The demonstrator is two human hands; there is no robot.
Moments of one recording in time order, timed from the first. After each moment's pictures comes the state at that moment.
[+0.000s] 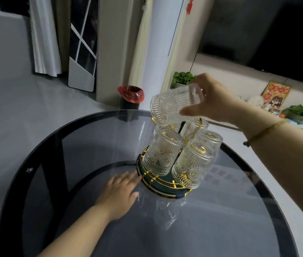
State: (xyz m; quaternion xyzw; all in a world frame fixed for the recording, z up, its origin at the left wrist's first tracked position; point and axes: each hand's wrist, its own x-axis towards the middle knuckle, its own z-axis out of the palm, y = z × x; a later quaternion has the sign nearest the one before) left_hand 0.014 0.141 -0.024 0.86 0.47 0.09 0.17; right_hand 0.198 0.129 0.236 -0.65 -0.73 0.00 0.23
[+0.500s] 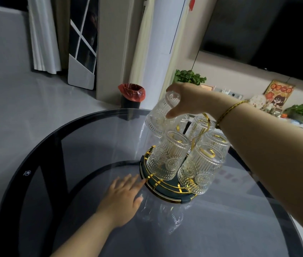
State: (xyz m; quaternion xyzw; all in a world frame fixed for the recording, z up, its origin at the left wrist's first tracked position) left_hand 0.013 0.147 -0.031 0.87 0.46 0.08 0.15; right_hand 0.174 0.198 0.221 -0.66 -0.75 -0.01 0.02
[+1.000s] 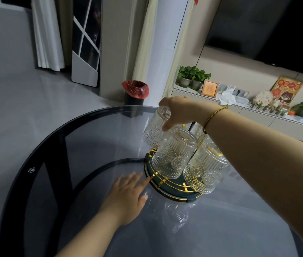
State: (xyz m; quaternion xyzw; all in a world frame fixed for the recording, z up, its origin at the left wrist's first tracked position) left_hand 0.015 0.151 -0.037 0.87 0.46 0.08 0.15; right_hand 0.165 0.225 0.179 -0.63 -0.78 -0.02 -0.08
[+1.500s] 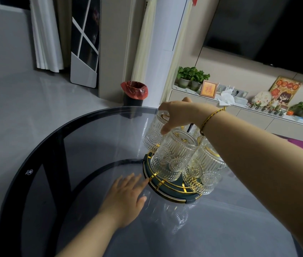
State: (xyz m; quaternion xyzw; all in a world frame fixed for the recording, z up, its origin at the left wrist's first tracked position) left_hand 0.015 0.150 -0.035 0.87 0.46 0.07 0.14; right_hand 0.166 0.227 0.176 -0.63 -0.76 -0.03 -0.14
